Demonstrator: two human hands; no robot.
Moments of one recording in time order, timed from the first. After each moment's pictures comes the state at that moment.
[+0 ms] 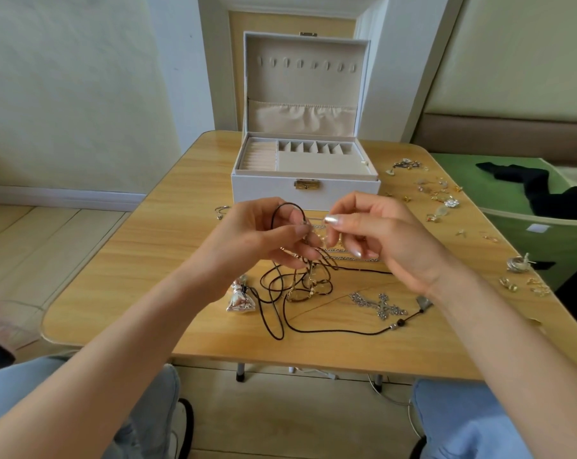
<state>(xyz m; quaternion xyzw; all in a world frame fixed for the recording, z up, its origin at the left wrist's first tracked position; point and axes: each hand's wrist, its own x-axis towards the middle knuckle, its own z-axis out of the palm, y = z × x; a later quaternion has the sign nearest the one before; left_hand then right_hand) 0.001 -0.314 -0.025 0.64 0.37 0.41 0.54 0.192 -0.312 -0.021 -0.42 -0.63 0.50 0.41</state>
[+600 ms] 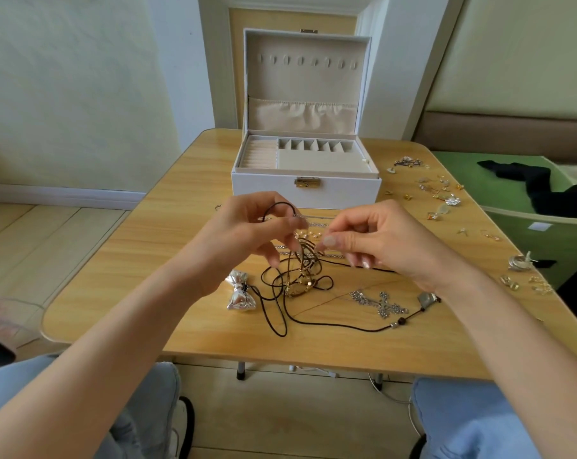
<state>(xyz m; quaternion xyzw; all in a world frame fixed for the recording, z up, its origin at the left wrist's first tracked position) -0.005 -0.313 -0.022 0.66 0.38 0.40 0.51 0.193 -0.315 -0.020 -0.45 -0.71 0.43 0.33</state>
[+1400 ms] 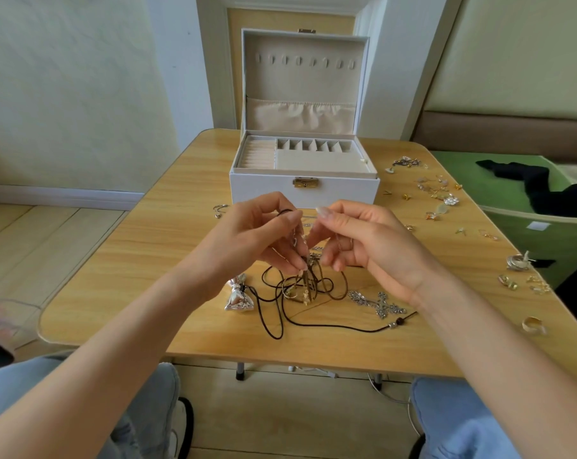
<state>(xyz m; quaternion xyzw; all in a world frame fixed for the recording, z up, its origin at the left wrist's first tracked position) 0.000 -0.312 -0.028 0.67 0.36 0.40 0.52 0.178 -0.317 -0.029 -0.41 -0.59 0.55 0.42</state>
